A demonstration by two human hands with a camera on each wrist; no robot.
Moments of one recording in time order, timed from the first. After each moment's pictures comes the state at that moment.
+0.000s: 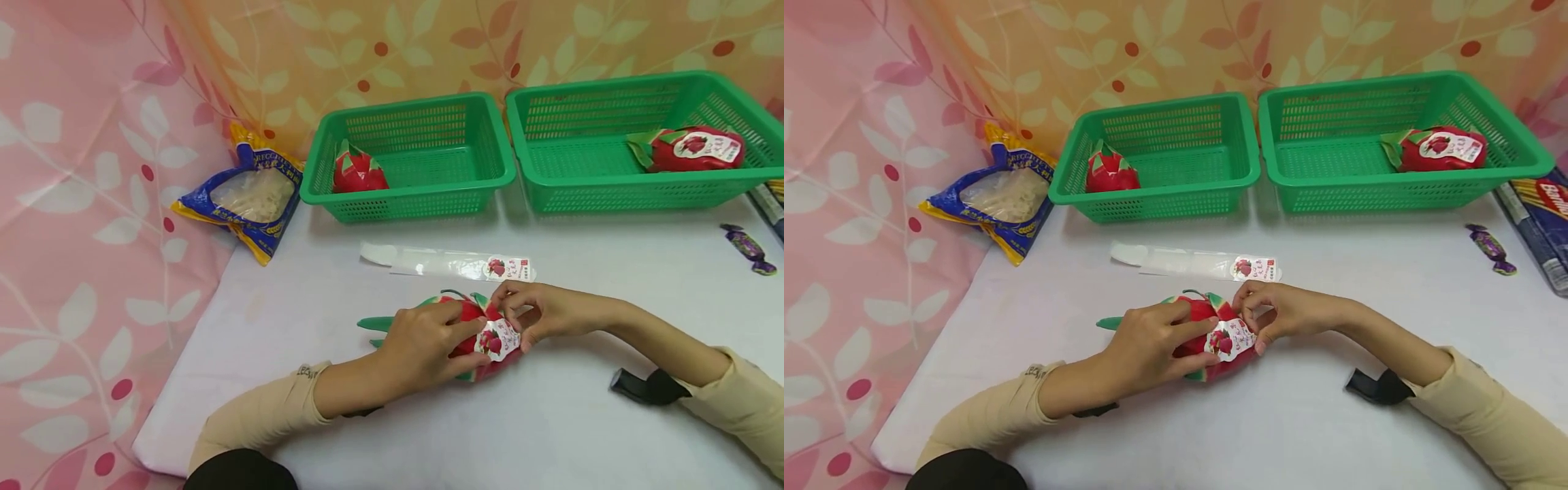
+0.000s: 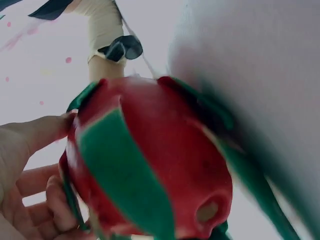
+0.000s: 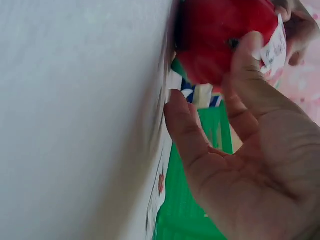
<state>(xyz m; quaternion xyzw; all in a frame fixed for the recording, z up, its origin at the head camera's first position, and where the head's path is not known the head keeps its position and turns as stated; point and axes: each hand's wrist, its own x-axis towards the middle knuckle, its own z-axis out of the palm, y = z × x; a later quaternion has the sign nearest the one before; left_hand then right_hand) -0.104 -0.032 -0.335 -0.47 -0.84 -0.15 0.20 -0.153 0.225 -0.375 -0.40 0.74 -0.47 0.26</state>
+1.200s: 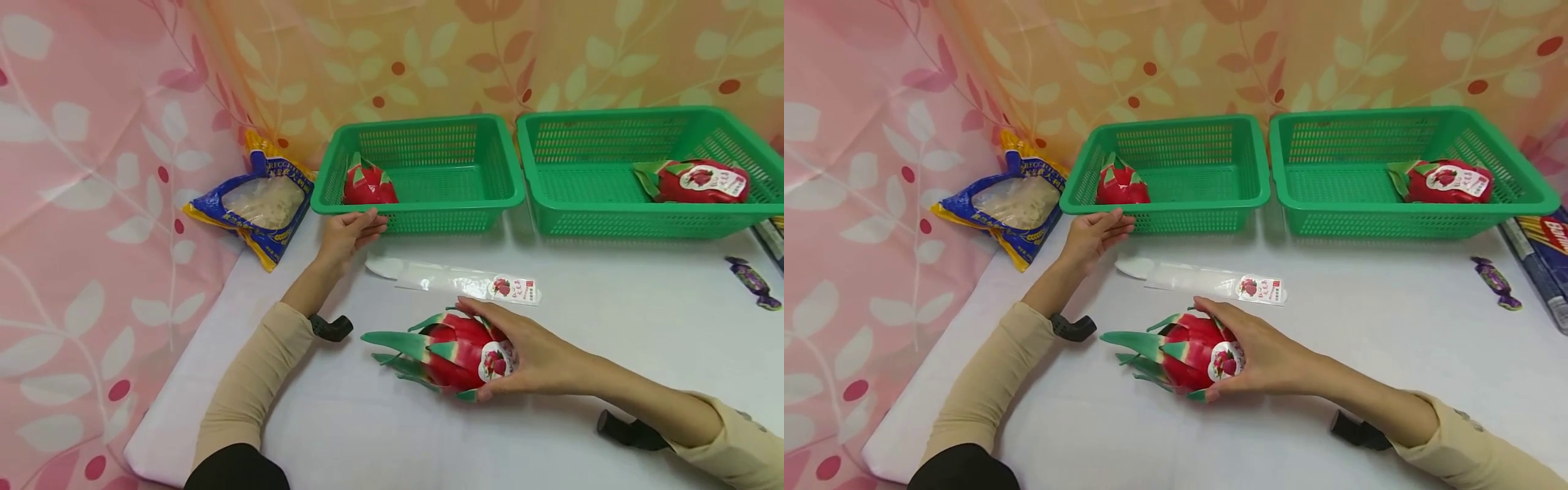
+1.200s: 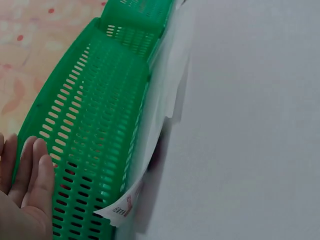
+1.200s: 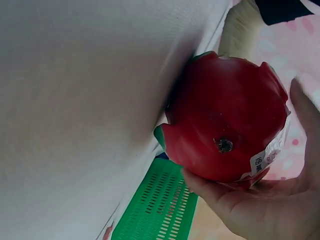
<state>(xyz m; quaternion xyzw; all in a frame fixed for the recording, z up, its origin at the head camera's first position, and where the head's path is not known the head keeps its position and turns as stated) -0.277 -0.122 -0.349 -0.03 -0.59 -0.80 -0.08 -0.106 0.165 -0.354 -0.35 0.86 -0.36 0.06</state>
